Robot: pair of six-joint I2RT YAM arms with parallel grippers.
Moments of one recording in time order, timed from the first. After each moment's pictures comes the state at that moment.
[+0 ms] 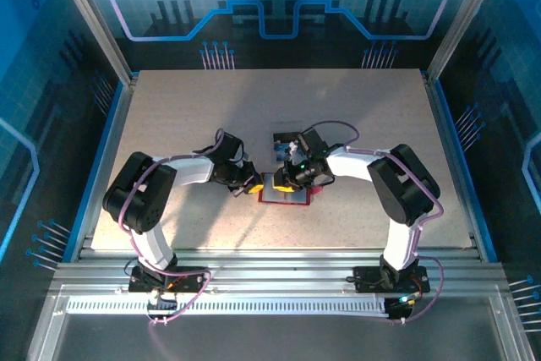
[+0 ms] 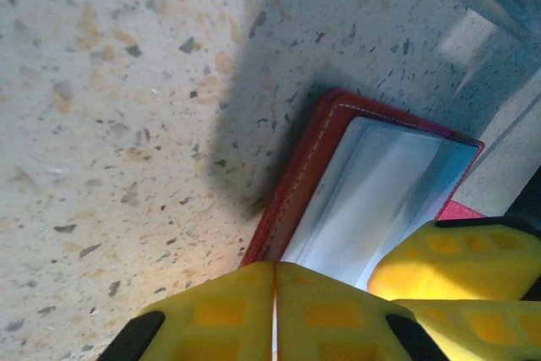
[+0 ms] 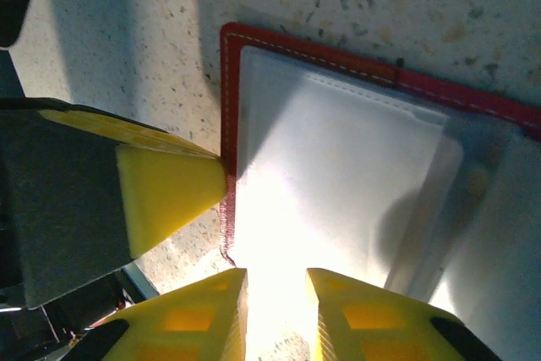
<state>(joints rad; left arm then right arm) -0.41 1.76 0.86 -0.22 0.59 -0.98 0.56 1.87 1.03 -0.28 -0.65 0.69</state>
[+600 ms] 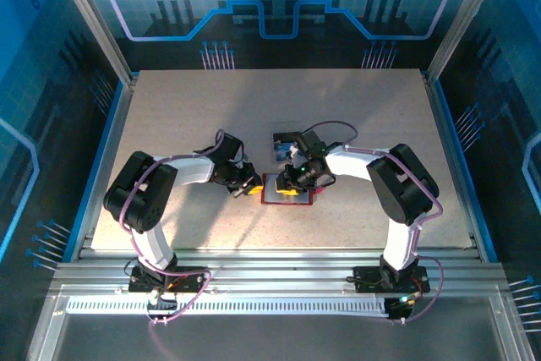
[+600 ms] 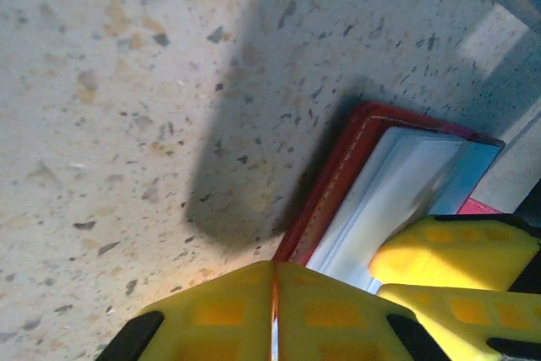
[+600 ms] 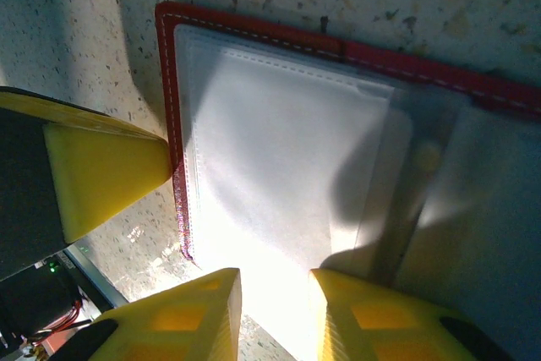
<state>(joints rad) -0.41 1.77 0.86 -0.23 0.59 -0.98 0.57 1.87 1.06 -0.39 -0.59 0.63</state>
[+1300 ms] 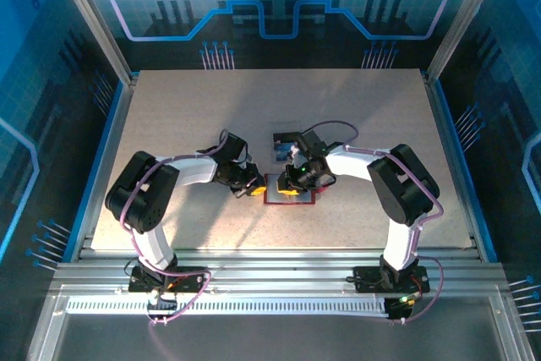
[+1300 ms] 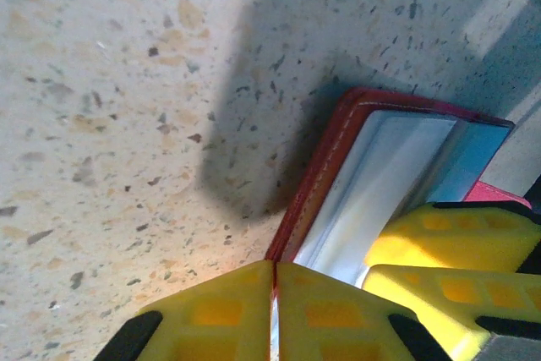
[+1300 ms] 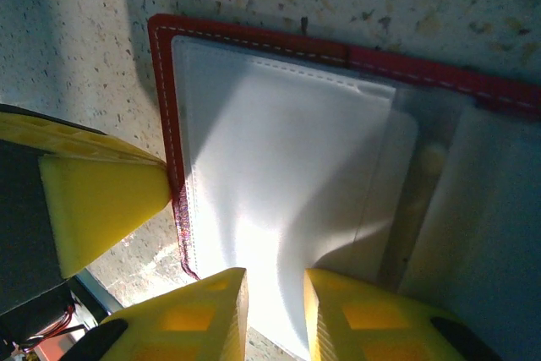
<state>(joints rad) -0.44 1.78 0.88 -0.25 0.59 -0.98 0.57 1.87 1.06 -0.41 -0.57 0.63</state>
